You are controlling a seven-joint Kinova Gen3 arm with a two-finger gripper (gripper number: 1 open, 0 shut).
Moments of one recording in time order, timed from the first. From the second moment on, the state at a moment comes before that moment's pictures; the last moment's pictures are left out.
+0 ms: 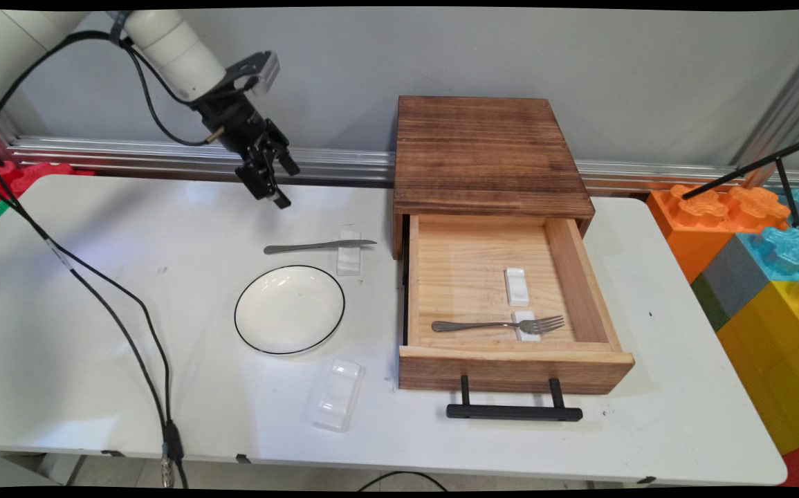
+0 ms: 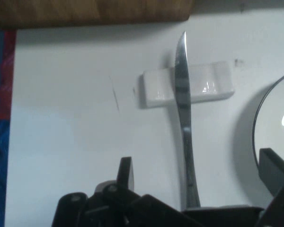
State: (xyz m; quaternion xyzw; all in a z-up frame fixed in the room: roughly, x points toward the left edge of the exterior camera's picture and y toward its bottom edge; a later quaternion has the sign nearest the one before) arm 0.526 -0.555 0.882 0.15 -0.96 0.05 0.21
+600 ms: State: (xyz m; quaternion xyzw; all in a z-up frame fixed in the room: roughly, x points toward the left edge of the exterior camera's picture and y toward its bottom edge) arm 0.524 -0.569 0.830 0.16 -0.97 0.03 0.19
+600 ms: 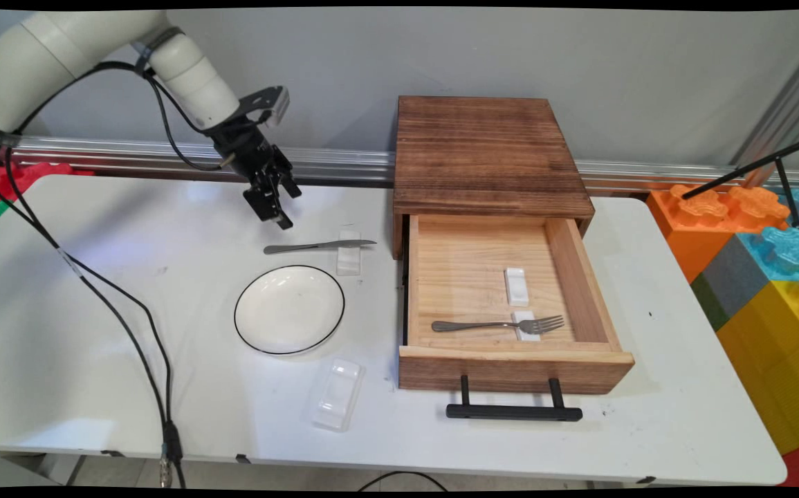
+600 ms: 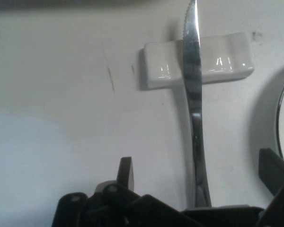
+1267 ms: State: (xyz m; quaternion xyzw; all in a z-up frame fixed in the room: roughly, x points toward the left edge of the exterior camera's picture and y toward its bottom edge) arm 0.507 -0.580 0.791 0.14 -0.97 0.02 0.20
